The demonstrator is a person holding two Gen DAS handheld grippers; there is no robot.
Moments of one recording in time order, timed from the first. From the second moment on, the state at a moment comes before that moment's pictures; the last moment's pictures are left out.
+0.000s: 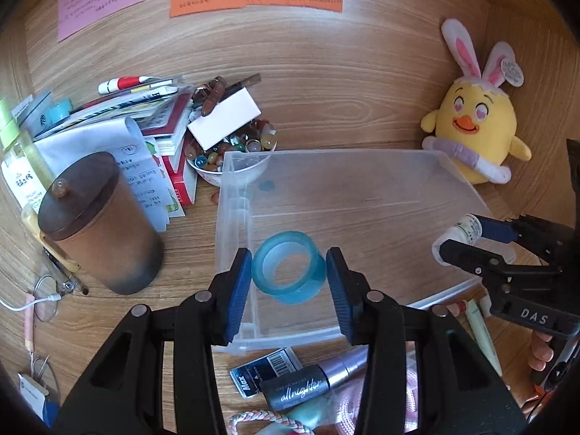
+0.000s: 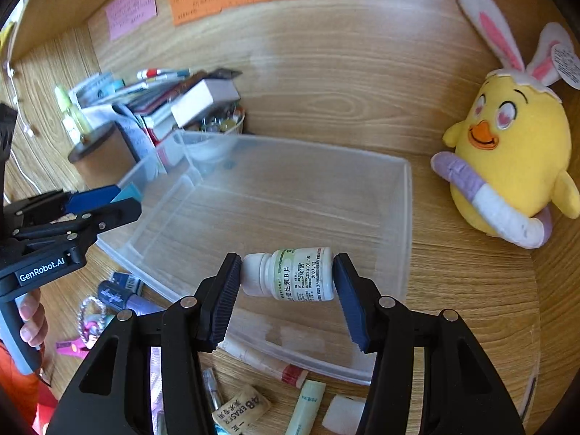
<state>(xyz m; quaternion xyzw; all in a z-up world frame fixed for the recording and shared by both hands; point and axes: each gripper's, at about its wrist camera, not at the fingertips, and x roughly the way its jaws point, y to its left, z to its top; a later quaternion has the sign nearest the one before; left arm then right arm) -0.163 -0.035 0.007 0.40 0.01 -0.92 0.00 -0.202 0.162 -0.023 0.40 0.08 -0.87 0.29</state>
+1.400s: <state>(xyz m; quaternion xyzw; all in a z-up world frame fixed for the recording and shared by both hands) -0.040 -0.035 -0.014 0.41 0.00 -0.91 -0.02 -0.138 0.256 -0.024 0.38 0.03 -0.89 0.24</state>
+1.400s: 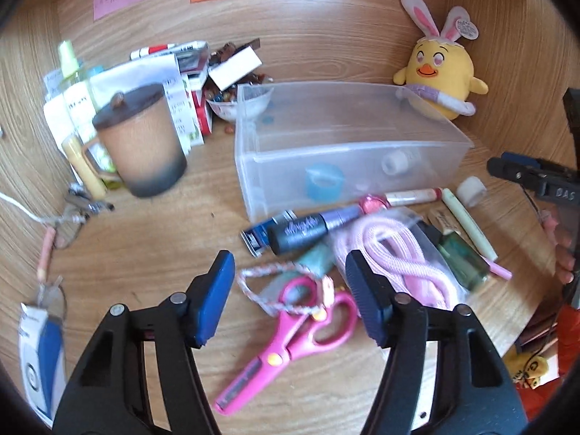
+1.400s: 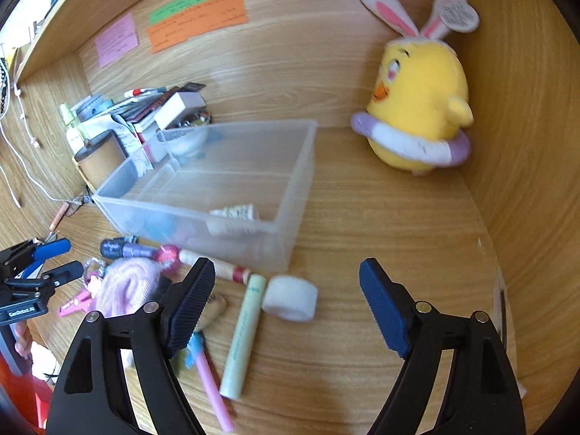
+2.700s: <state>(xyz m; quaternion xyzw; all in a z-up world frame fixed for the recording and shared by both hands) -0.041 -0.042 -0.003 0.38 0.02 -0.92 0.00 -0.135 0.256 -0.036 0.37 0.02 -0.89 0.24</state>
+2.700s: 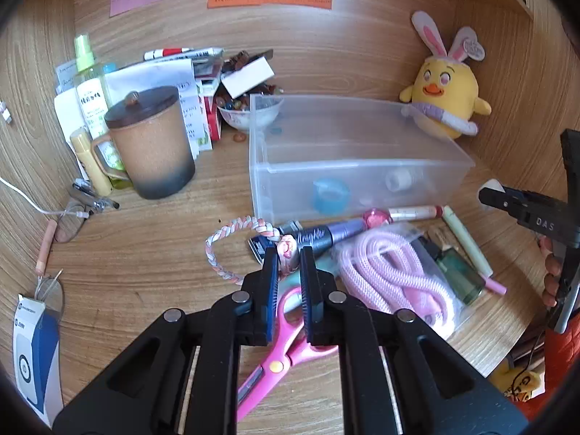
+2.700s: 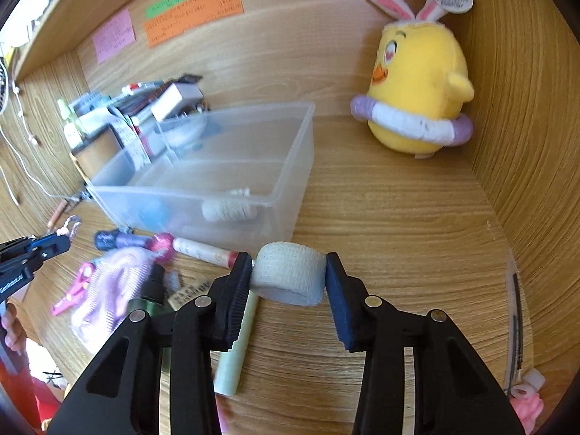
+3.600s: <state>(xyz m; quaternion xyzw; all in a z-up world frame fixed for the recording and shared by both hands) -0.111 -0.025 0.041 0.34 0.03 -0.94 -0.04 -0.157 0.194 0.016 0.31 0.03 -0.90 0.30</state>
